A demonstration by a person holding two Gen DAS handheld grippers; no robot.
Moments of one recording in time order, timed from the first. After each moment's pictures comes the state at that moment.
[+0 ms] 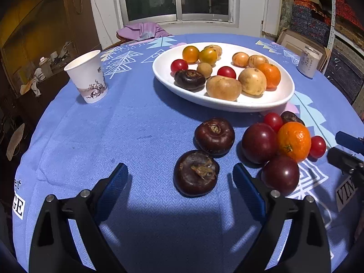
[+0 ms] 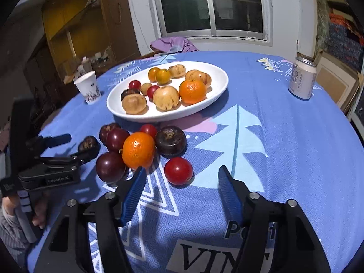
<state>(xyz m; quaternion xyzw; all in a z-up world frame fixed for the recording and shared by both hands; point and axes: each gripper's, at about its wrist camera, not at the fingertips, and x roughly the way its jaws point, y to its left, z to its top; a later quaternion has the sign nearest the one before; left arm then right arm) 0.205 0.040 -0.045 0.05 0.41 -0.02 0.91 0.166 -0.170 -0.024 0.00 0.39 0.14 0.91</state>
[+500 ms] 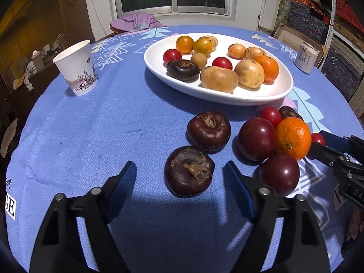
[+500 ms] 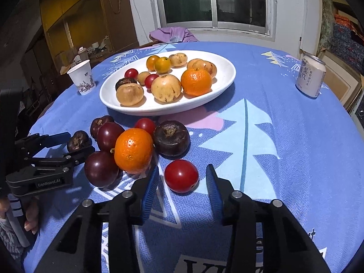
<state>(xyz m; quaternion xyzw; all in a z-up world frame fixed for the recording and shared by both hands) 0.214 0.041 -0.054 0.03 0.44 -0.04 0.90 0.185 -0.159 -0.036 0.00 0.41 0.13 0.90</state>
